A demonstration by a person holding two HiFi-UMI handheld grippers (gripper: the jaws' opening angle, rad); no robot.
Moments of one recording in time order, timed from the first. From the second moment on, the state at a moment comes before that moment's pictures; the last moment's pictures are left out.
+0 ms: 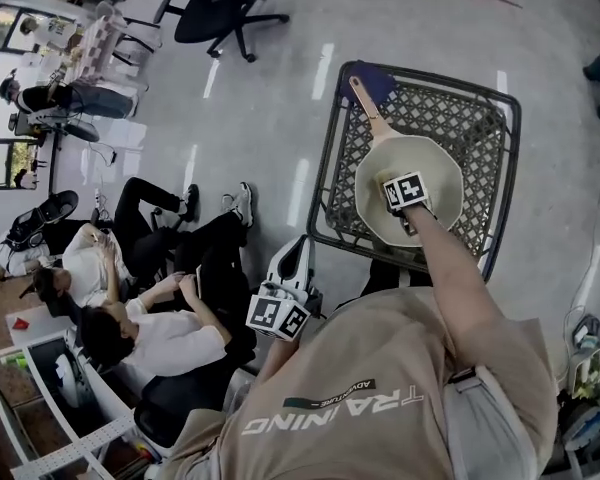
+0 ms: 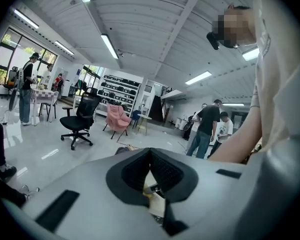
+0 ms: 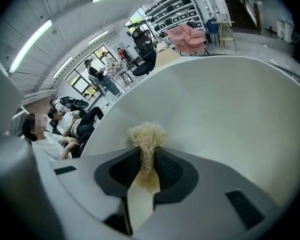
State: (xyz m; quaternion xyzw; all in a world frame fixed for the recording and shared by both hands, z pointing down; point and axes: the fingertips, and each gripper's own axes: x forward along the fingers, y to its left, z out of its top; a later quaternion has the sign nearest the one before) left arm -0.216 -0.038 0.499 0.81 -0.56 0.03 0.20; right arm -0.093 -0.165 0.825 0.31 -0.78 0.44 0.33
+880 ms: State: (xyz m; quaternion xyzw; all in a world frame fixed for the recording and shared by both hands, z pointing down) left arm -0.229 -0.050 0.507 0.80 -0.56 0.04 0.20; right arm -0.058 -0.210 0.853 0.39 -0.74 0.43 0.34
